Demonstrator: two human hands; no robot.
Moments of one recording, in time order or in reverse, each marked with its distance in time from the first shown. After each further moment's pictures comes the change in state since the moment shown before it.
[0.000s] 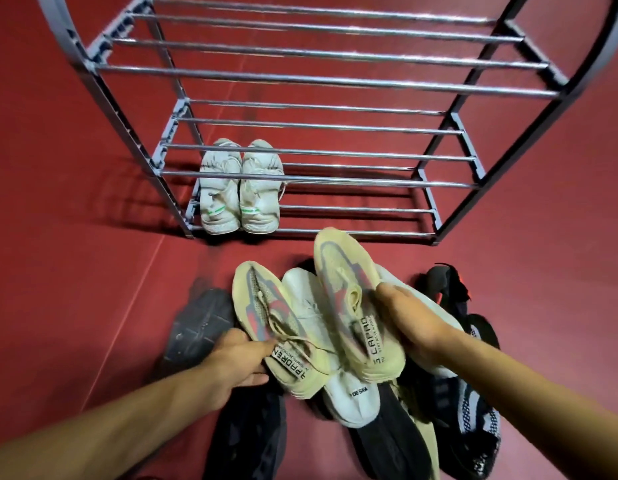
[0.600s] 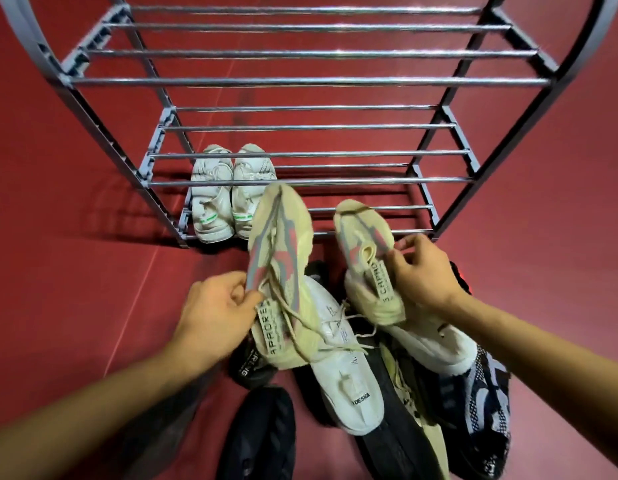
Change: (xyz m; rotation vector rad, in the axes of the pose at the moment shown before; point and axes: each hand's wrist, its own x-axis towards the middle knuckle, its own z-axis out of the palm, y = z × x) left_hand -0.015 0.068 -0.030 0.479 0.314 0.768; right_hand 0.036 -0.025 -0.042 -0.459 0.575 -0.391
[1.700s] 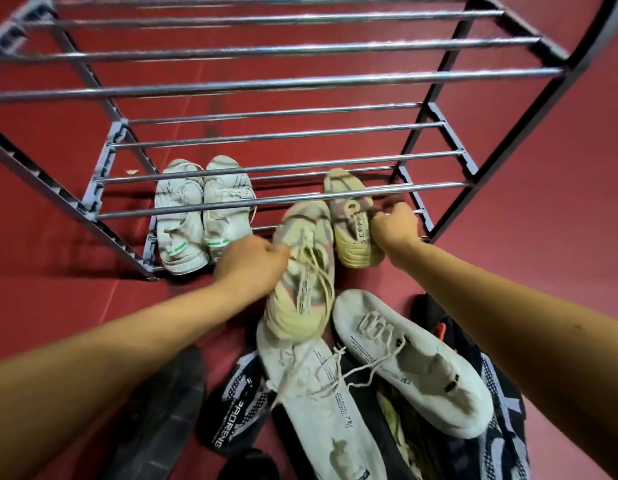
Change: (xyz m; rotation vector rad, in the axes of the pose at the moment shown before) left_hand 0.148 0.061 0.054 0.266 -0.090 -0.078; right_hand 0.152 -0.021 0.043 0.172 0.199 0.231
